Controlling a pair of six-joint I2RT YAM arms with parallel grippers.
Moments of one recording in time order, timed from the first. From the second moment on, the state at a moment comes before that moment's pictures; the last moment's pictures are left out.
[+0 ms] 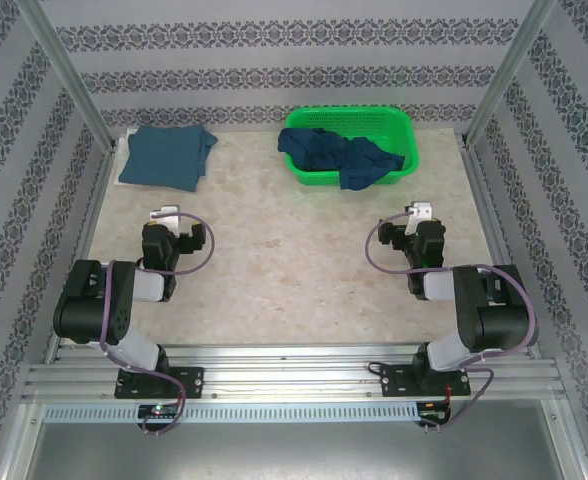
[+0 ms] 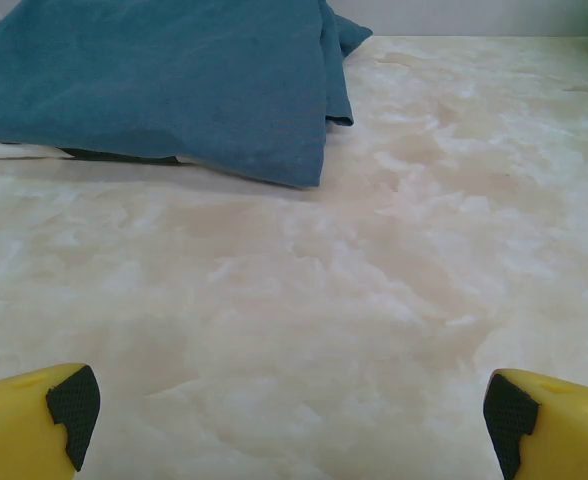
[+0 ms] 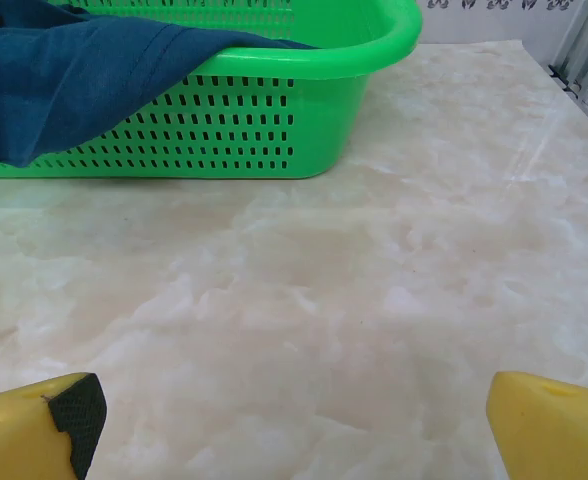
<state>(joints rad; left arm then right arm) 0.02 1.59 0.38 0.85 -0.04 -0.02 0.01 1.52 0.37 0.78 0.01 0.02</state>
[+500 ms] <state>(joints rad) 0.02 1.59 0.38 0.84 -0.04 -0.02 0.01 1.52 0.37 0.78 0.01 0.02</state>
